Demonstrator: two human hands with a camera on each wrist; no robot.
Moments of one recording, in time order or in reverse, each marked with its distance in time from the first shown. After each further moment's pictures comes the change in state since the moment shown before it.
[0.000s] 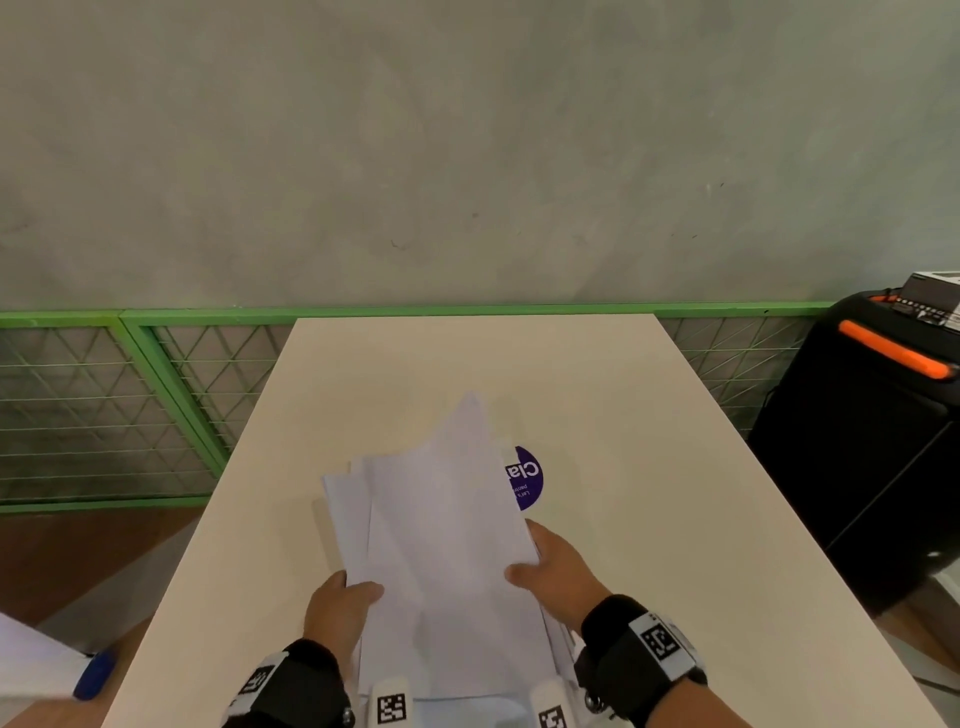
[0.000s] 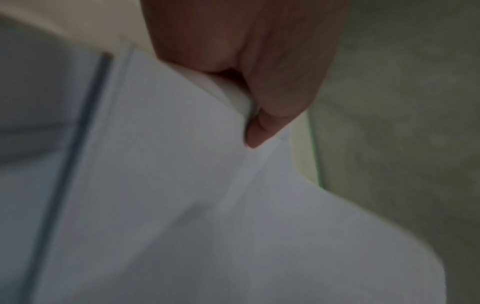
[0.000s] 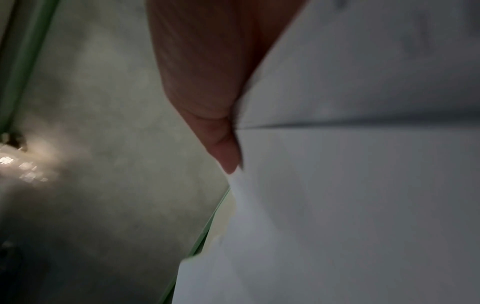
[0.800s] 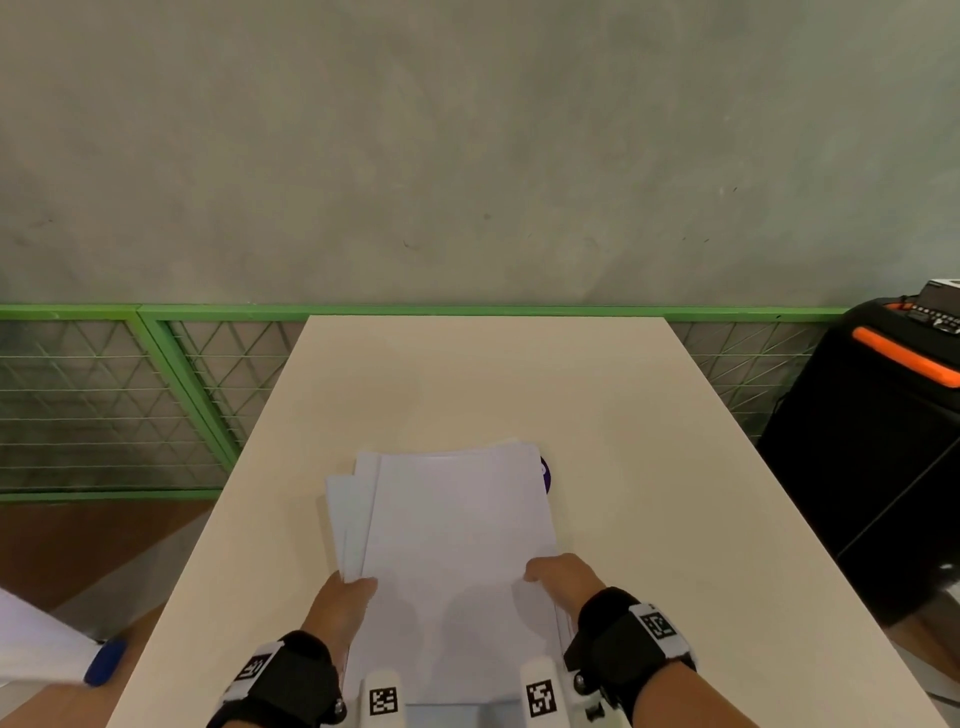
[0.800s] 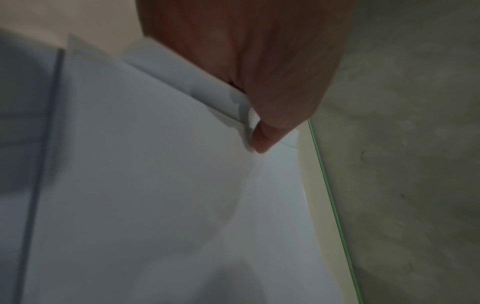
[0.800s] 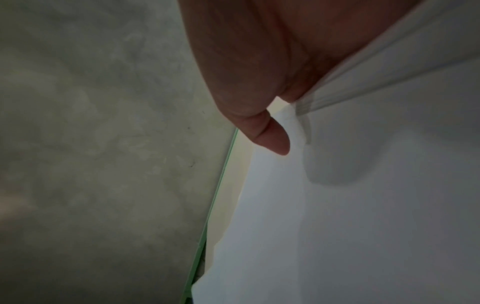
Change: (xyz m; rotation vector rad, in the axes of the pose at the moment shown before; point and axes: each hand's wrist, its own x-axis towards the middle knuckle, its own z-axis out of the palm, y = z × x) left_hand 0.024 -0.015 -0.009 -0.017 -0.031 0.025; right_hand 0.021 0.015 0.003 0.082 0.061 0.522
